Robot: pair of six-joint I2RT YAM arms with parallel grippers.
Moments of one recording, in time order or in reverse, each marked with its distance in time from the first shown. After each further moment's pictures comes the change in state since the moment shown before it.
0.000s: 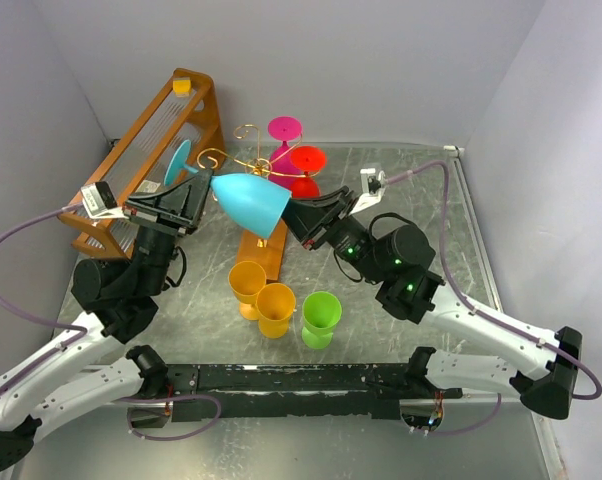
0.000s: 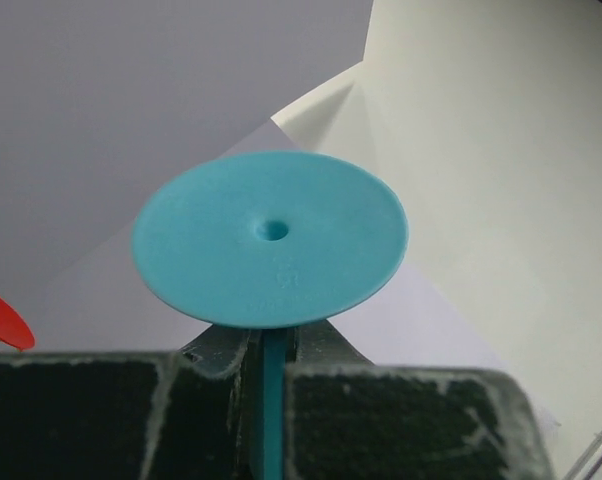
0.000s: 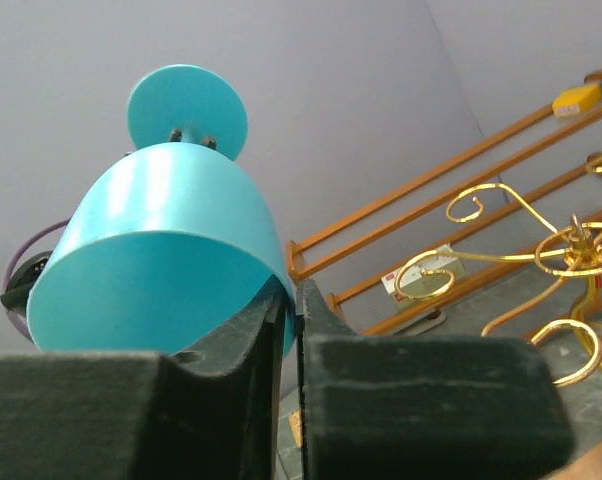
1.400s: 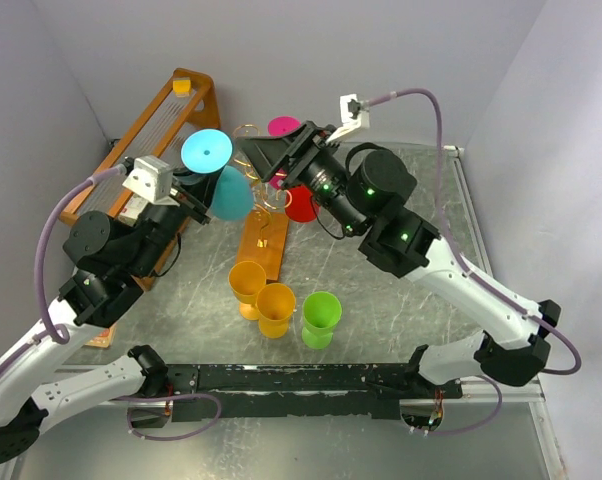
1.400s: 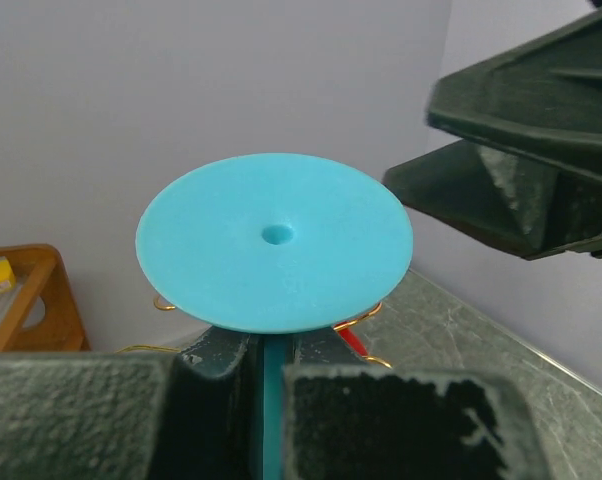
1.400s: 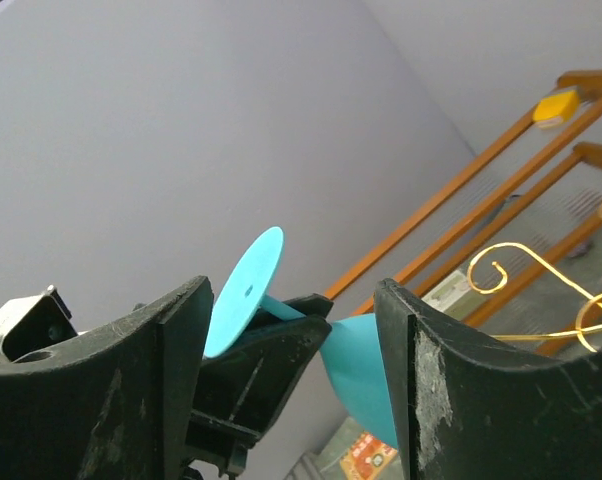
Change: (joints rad) left arm 0.003 0.101 0.350 -0.623 0.093 1.079; right arm 0.000 0.297 0.649 -0.482 0.172 0.126
